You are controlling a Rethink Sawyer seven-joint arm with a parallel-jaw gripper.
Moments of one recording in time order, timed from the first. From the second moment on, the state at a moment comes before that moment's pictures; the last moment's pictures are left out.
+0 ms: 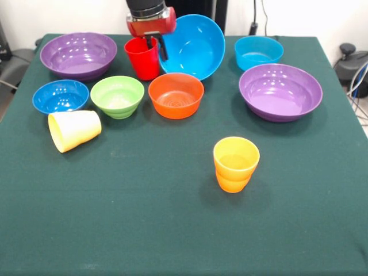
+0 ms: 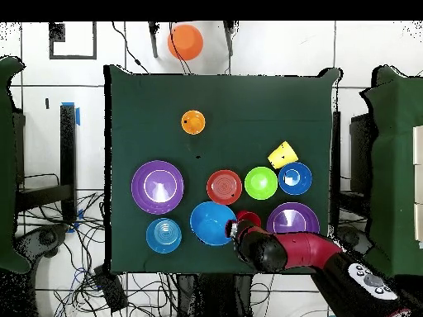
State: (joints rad) arm -0.90 -0.52 0.37 2.07 -0.71 0.17 1.94
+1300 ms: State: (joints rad) arm -0.93 -0.97 0.46 2.32 -0.47 0.26 1.94
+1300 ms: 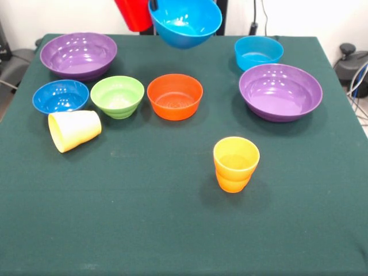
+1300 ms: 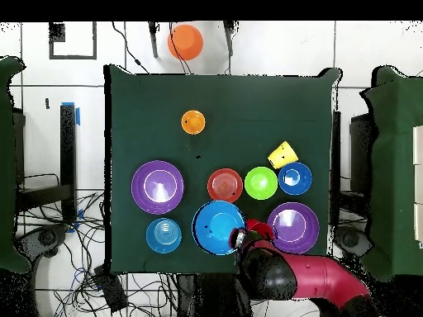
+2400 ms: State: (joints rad) arm -0.86 -0.97 0.47 2.23 -0.44 0.33 1.94
